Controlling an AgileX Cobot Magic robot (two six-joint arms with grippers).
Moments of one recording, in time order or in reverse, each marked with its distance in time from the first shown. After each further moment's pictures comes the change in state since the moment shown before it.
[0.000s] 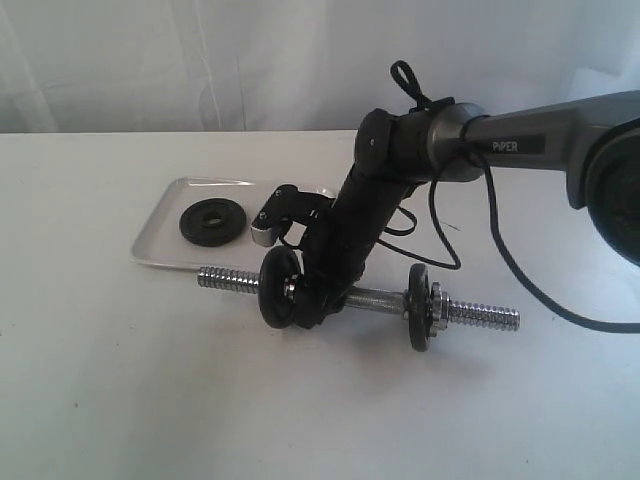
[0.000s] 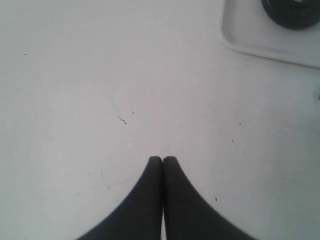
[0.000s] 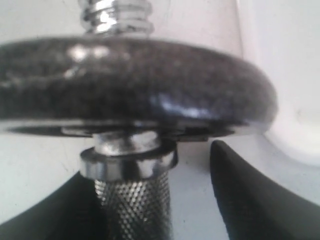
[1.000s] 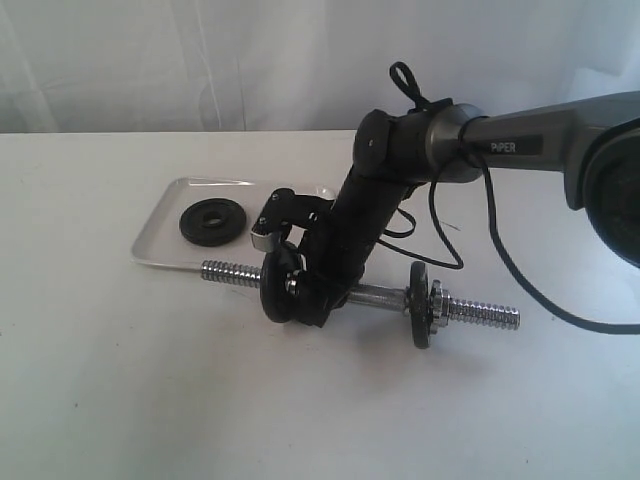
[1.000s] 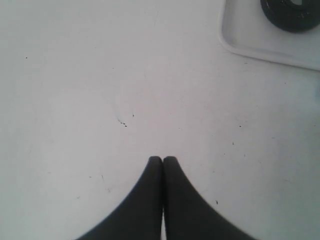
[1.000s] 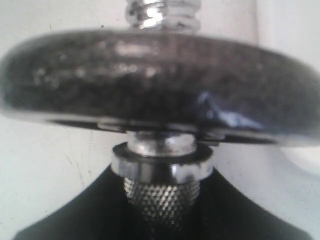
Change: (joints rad) left arm 0.000 0.000 0.000 0.000 -0.007 0.004; right arm 0.000 0.000 -0.002 -0.002 0.033 -0.006
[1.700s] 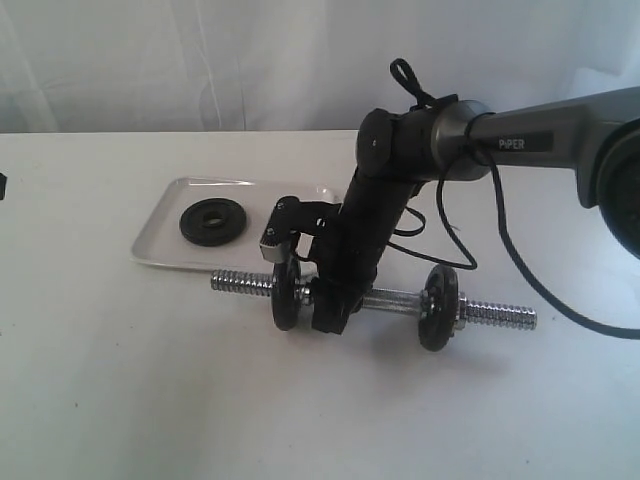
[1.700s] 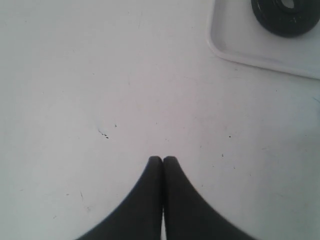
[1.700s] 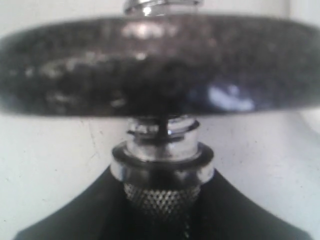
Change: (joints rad) left arm 0.000 0.088 0.000 -0.075 -0.065 0.038; right arm -0.003 -0.038 0.022 -0.056 0.026 -0.023
